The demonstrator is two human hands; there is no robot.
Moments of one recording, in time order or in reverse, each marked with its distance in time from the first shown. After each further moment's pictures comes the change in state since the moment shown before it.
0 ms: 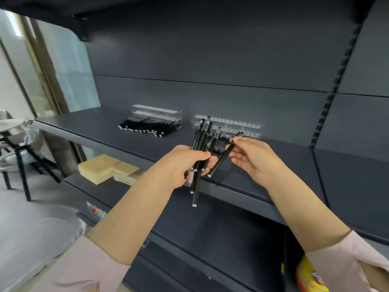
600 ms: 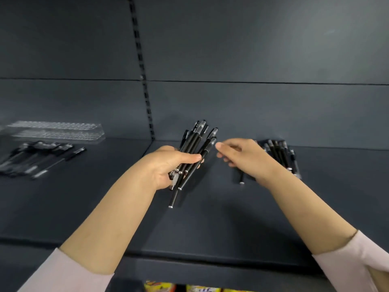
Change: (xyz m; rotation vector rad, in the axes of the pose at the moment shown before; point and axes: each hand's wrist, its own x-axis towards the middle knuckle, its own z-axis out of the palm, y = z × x) left_hand 0.068 -0.021 0.411 0.220 -0.299 -0.159; right_hand -0.036 -0.054 -0.434 -0.669 0.229 -0.183
